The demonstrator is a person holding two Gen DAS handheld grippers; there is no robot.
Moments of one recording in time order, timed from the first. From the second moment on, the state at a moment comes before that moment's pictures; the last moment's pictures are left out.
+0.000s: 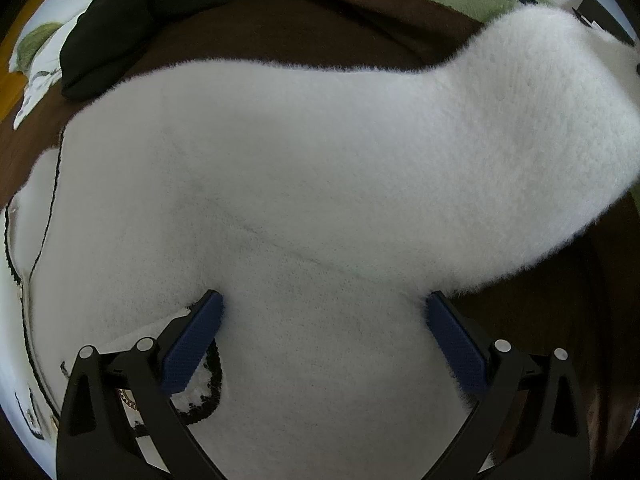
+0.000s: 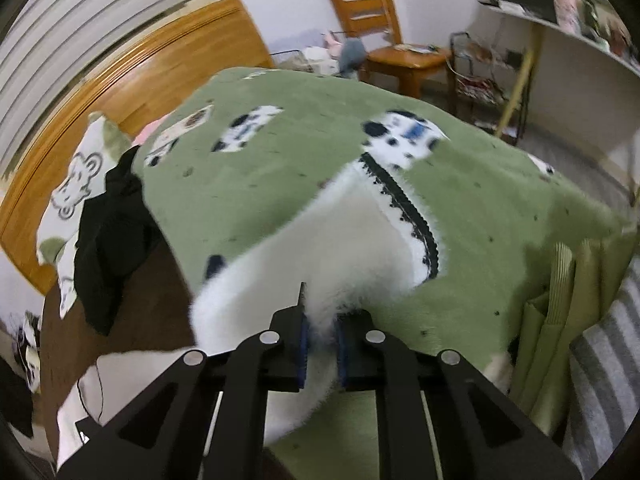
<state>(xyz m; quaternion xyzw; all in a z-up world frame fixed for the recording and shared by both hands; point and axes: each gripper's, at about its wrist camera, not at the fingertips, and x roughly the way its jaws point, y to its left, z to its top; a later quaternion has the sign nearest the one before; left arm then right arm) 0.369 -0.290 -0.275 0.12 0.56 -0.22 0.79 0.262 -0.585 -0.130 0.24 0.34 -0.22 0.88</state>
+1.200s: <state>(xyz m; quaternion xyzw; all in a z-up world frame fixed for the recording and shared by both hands) 0.252 0.085 -0.200 -0.01 0.54 0.09 0.84 0.336 -0.097 -0.108 0.00 0.41 0.15 0.90</state>
